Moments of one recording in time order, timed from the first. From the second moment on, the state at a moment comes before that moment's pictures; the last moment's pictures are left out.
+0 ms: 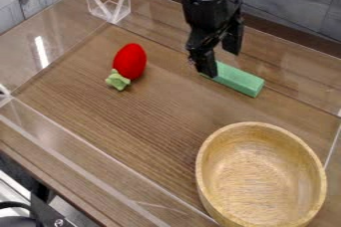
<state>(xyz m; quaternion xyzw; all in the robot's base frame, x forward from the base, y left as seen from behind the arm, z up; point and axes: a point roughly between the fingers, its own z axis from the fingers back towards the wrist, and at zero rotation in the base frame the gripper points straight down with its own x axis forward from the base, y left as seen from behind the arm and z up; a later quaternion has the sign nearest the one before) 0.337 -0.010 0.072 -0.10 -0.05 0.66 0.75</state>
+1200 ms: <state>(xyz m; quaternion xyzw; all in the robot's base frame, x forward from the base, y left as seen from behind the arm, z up) 0.340 0.013 0.041 -0.10 -0.10 0.67 0.73</state>
